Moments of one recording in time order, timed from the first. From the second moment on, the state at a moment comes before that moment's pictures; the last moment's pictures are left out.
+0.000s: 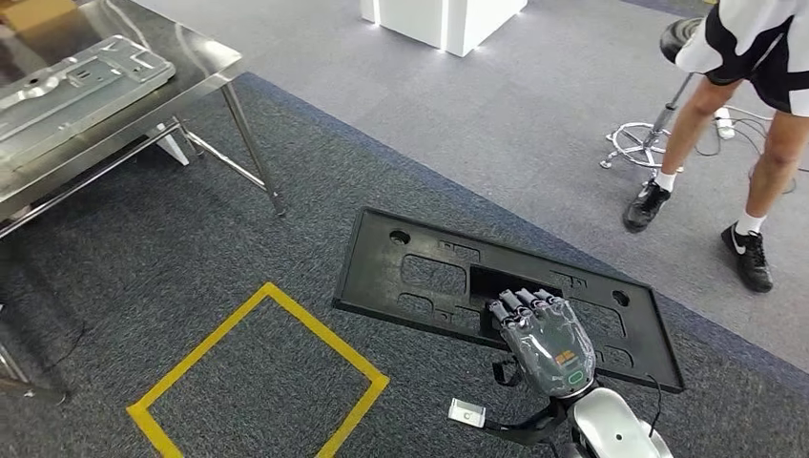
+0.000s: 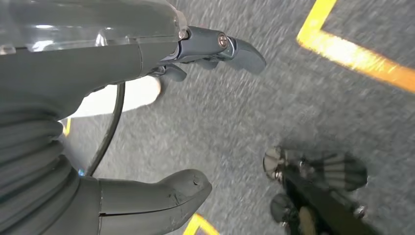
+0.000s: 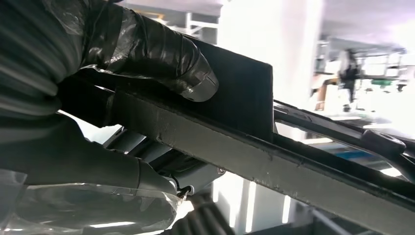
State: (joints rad) left arm -0.06 0.06 -1.50 -0.01 1.53 -0.01 -0.07; right arm 0.00 -0.16 0.28 -1.85 1.51 -0.38 -0.14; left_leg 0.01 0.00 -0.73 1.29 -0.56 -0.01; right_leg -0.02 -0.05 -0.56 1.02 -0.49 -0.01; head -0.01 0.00
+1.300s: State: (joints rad) left arm -0.06 0.06 -1.50 0.00 1.56 0.04 -0.02; right arm -0.05 -0.18 0.29 -1.86 1.51 -0.34 -0.15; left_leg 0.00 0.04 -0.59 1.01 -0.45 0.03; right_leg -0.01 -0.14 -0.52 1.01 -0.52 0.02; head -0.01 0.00
